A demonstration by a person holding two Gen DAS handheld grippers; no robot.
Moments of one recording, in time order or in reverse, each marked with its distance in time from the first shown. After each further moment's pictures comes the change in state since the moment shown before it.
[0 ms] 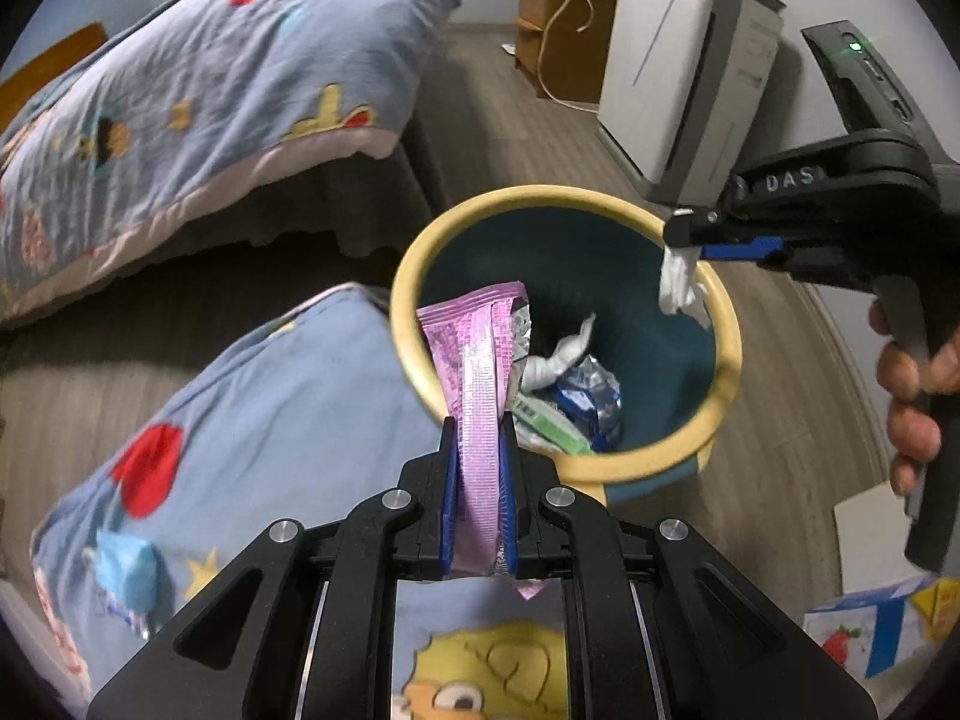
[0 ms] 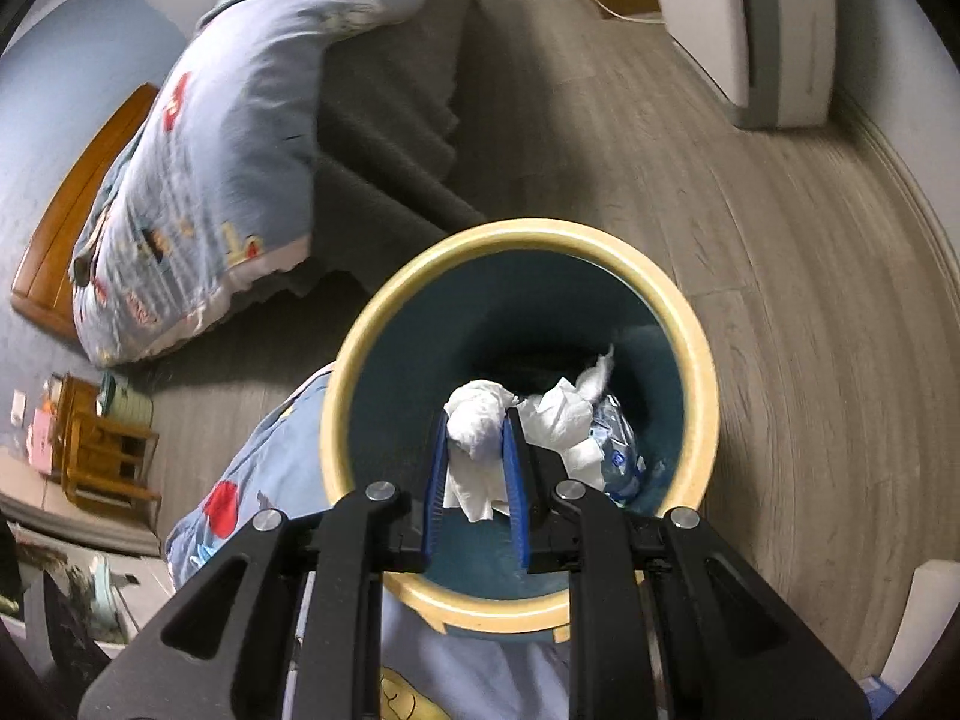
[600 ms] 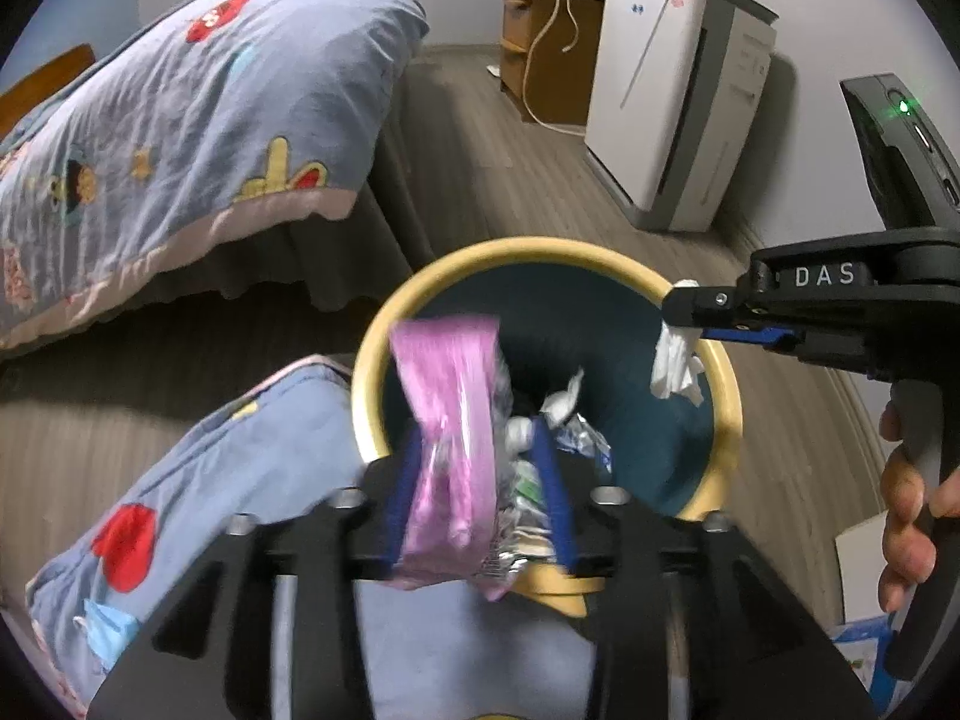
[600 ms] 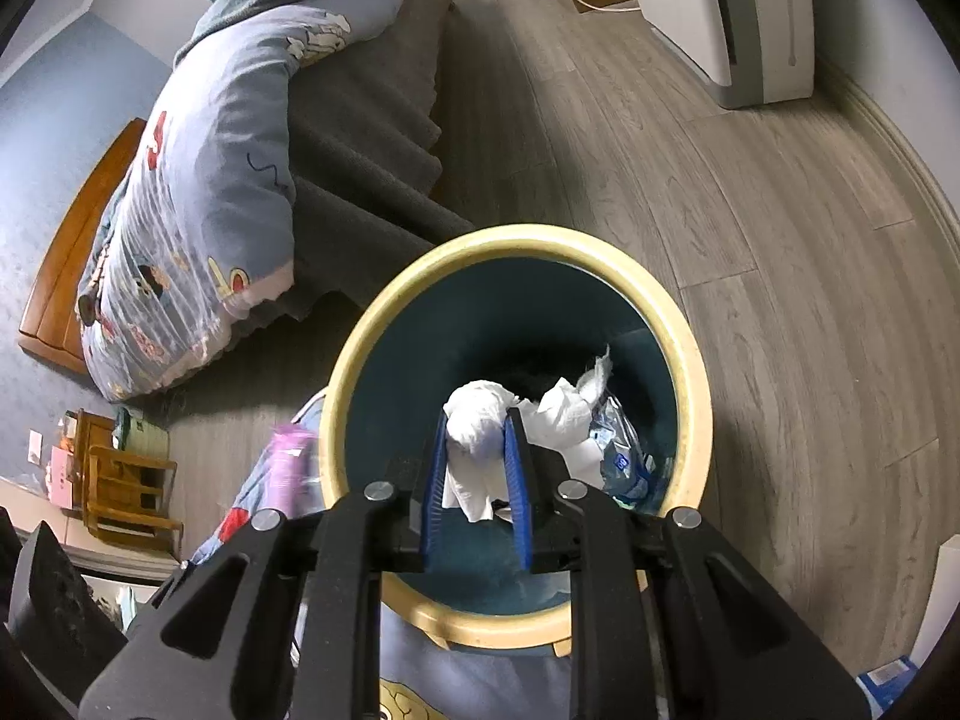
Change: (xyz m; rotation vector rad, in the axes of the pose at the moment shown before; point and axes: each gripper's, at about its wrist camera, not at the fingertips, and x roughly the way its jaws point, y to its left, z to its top) left arm 0.019 -0.008 0.038 0.013 -0.068 -0.013; right arm 0.000 -0.011 0.003 0.056 -0.028 0.035
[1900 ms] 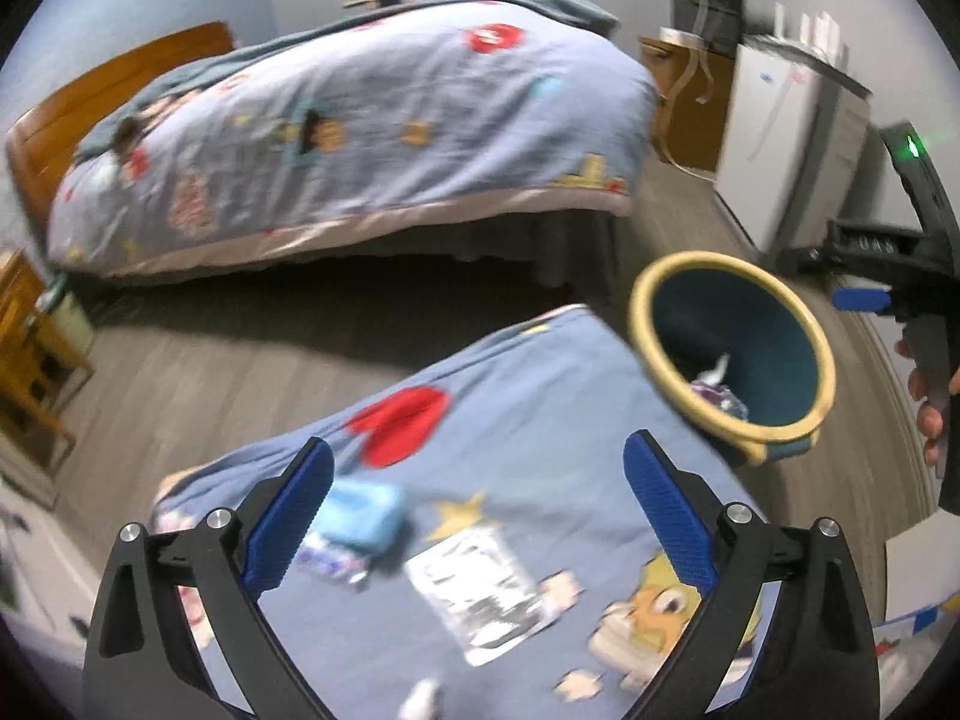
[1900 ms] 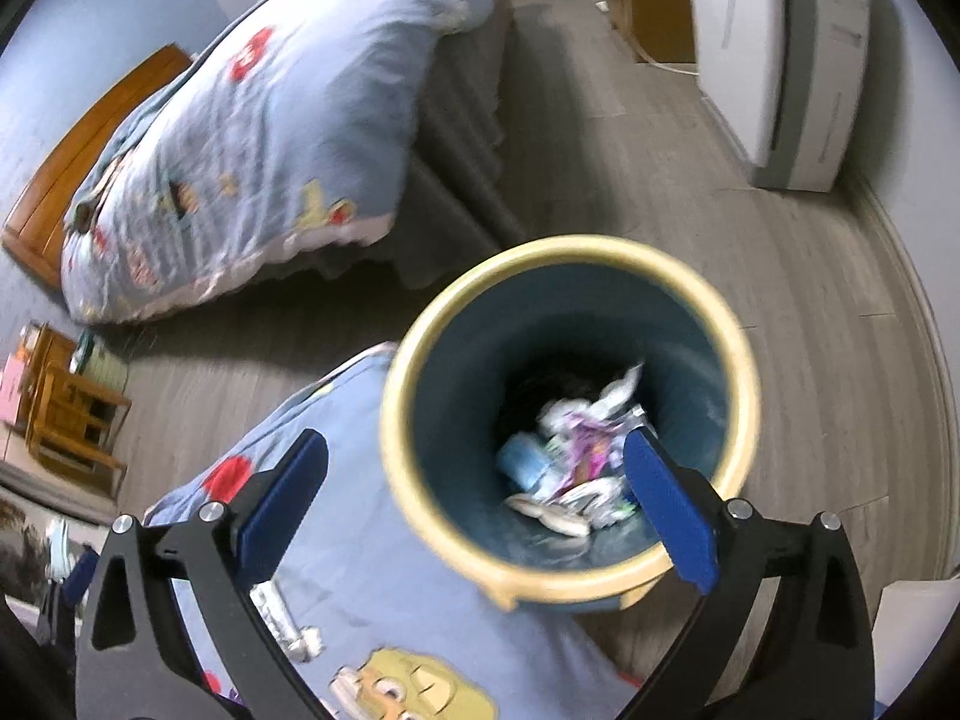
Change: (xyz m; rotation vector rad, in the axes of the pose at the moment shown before) left arm -0.151 0.147 -0.089 -0.169 -0.056 0.246; right arm -0.018 0.108 -0.045 -0.241 -0.013 -0.093
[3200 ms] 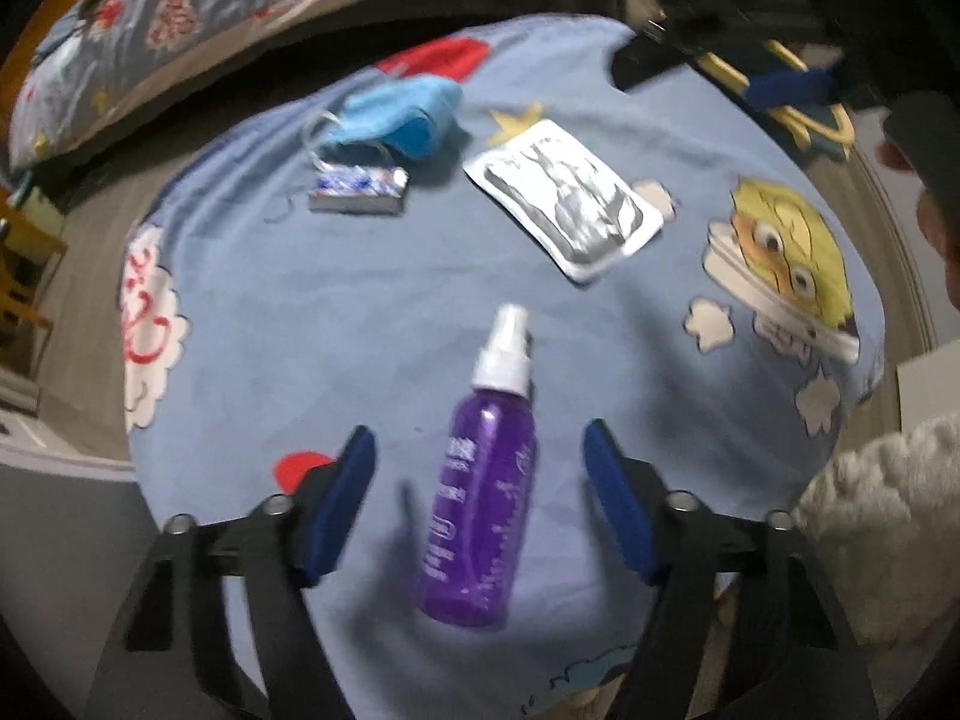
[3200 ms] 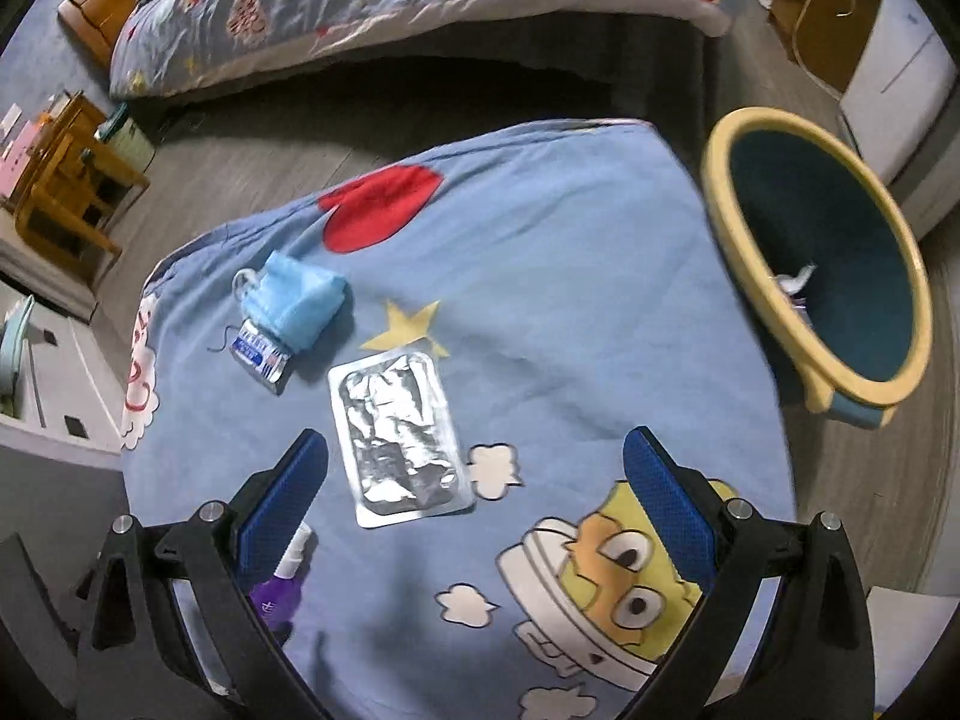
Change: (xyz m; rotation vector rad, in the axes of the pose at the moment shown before) left arm 0.029 0.048 -0.175 0.066 0.407 -0.080; right arm 0.066 0.177 -0.159 -0.324 0.255 -0.025
